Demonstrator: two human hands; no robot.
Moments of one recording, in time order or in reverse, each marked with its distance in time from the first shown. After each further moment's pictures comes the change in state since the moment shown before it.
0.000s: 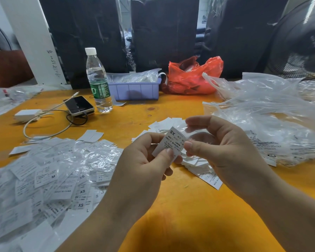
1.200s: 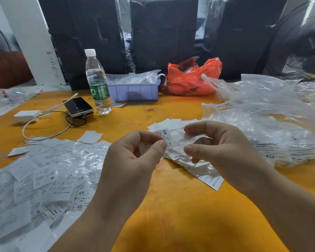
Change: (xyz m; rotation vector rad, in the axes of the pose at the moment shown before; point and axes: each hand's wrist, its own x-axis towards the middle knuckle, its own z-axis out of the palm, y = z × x) left_hand 0.002 0.003 -0.007 0.023 0.161 0.088; right_hand 0.005 0.000 -0.007 -0.129 -0.008 0.101
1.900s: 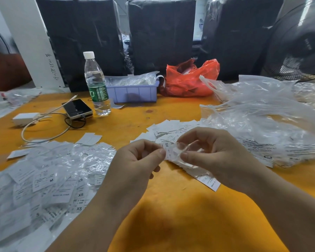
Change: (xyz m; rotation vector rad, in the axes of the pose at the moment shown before) left_hand 0.009 -0.016 0.000 -0.052 -0.127 -0.186; right_hand 0.001 0.005 -0.004 -0.238 -0.118 -0.093
